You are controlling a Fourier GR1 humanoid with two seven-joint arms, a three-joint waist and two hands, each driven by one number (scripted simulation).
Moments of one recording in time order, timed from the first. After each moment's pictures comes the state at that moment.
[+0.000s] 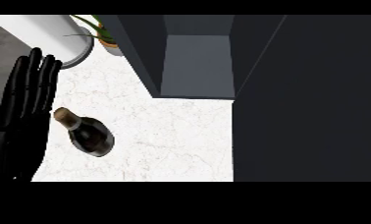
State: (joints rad) left arm -0.01 0.12 -0.03 -2.10 0.00 -0.01 0.01; right arm -0.04 -0.13 -0.01 -2.10 0.02 -0.04 0.01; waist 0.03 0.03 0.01
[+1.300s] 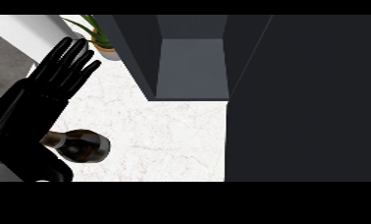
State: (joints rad) left arm -0.17 0.22 0.08 -1.93 0.63 -0.22 0.43; right arm 0.17 -0.15 0.06 -2.39 -0.22 0.12 0.30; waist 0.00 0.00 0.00
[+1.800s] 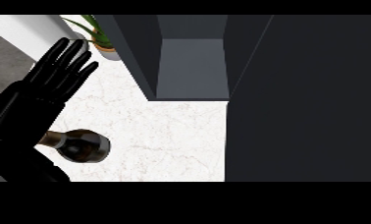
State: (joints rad) left arm -0.17 0.21 0.09 -1.99 0.62 -0.20 0.48; right arm 0.14 -0.12 0.05 -2.39 -0.22 0.14 0.35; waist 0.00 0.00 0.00
